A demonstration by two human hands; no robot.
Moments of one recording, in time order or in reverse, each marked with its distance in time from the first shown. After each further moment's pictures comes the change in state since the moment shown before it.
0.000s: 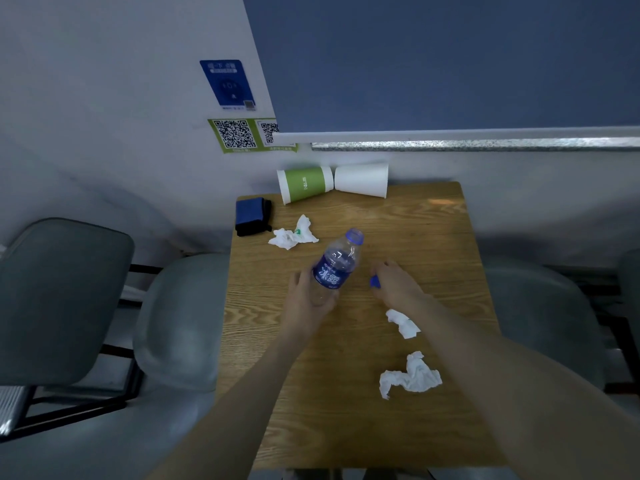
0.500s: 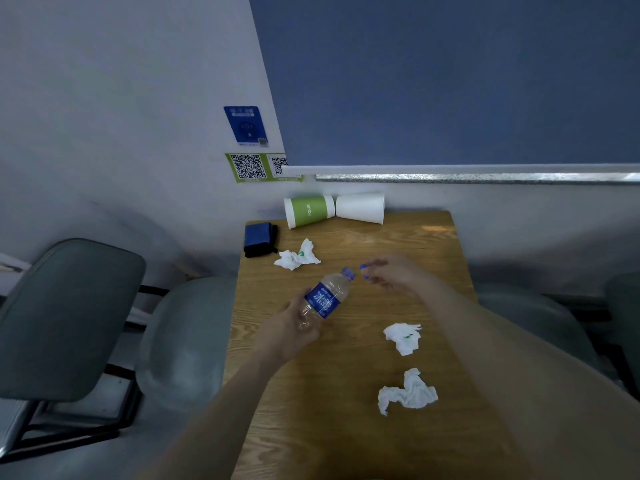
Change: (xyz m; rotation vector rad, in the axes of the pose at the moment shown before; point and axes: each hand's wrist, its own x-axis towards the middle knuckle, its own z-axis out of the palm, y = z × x) left_hand -0.017 -0.006 -0.048 0.403 -0.173 0.002; right_hand -0.010 -0.024 -0.083 0.840 -0.111 0.136
